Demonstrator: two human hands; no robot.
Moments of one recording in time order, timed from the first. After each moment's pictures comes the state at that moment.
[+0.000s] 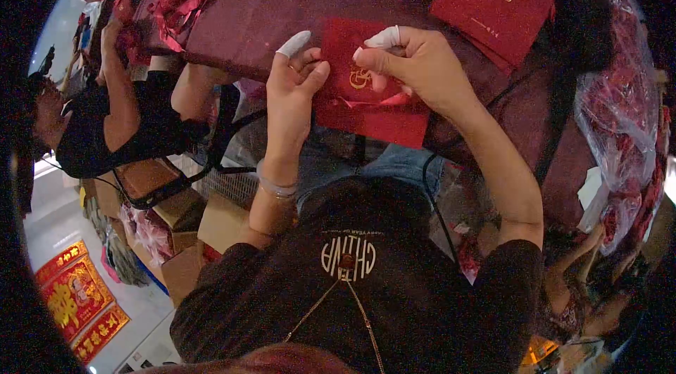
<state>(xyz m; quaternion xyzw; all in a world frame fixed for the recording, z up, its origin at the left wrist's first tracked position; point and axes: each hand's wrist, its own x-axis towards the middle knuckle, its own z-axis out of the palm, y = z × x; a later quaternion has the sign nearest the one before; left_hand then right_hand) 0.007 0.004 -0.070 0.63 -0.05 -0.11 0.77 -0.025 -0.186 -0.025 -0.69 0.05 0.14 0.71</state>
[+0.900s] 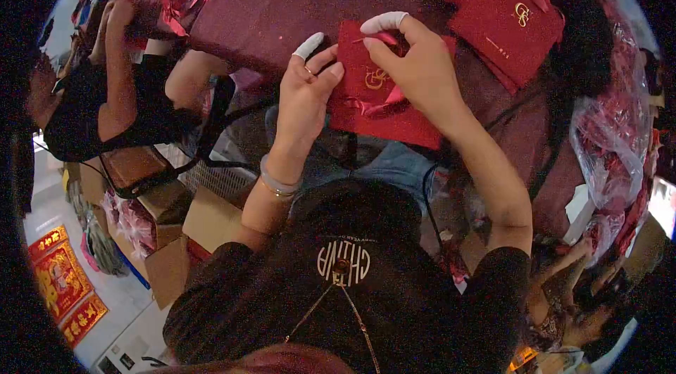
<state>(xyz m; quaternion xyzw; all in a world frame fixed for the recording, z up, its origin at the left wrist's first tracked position) 0.007 0.003 -0.072 0.48 0.01 -0.15 0.86 -0.005 -0.157 -0.034 -0.79 0.01 -0.08 0.60</state>
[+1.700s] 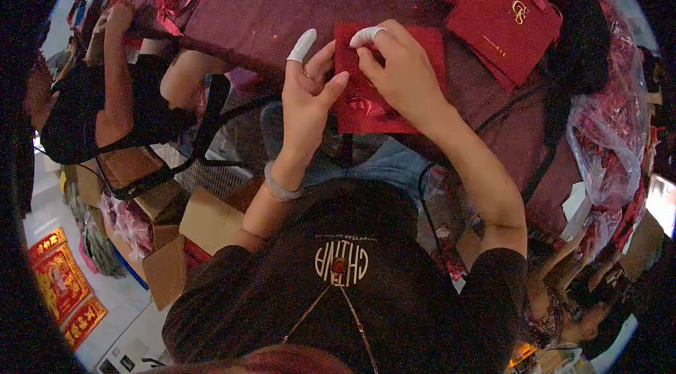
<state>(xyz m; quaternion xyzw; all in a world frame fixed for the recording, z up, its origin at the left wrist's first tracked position) -0.007 -0.001 -0.076 0.54 -0.08 -0.10 0.83 -0.003 -0.154 -0.061 -0.87 -0.11 -0.16 0.45</state>
